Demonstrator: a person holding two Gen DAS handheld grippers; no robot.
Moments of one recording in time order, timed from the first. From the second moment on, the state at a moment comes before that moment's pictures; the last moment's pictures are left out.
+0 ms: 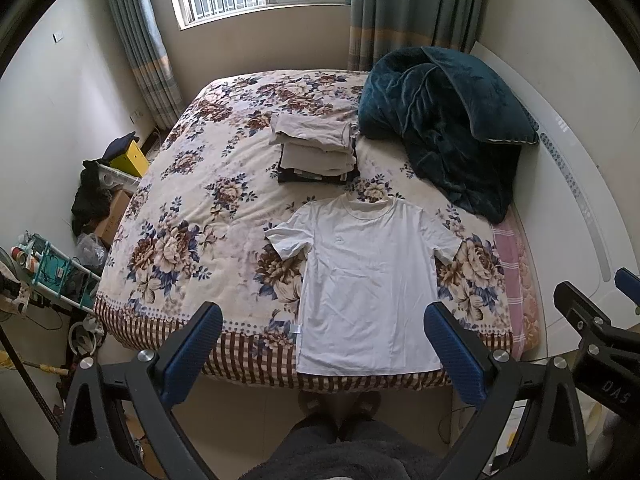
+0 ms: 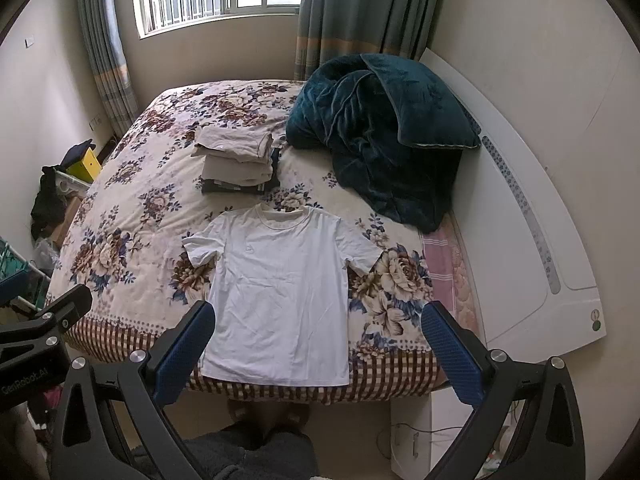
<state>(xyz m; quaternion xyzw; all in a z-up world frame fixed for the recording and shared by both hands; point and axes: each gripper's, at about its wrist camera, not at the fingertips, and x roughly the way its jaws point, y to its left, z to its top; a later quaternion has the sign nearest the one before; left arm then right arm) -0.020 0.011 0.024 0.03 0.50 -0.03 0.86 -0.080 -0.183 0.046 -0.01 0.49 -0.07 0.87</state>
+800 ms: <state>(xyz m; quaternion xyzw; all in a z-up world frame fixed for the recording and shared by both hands) -0.011 0.013 0.032 0.02 0.50 -0.03 0.87 -0.074 -0.184 0.052 -0.01 0.49 -0.08 0.87</state>
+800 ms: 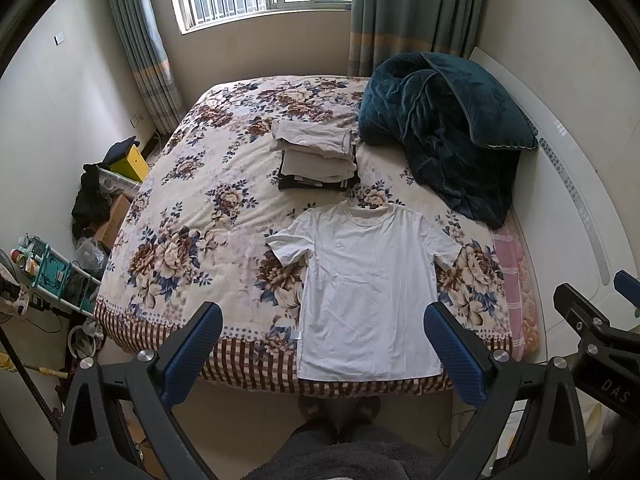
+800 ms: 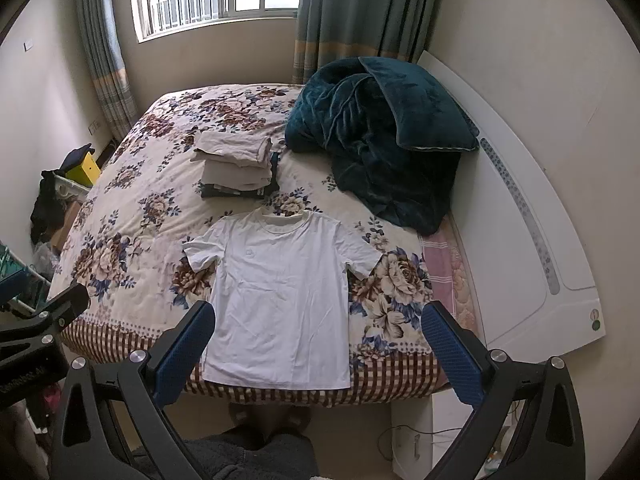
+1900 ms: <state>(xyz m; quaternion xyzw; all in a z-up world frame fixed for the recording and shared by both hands) 0.203 -0.058 -0.262 0.10 0.58 0.07 0.80 0.073 -0.406 -0.295 0.23 0.59 -0.25 0.73</state>
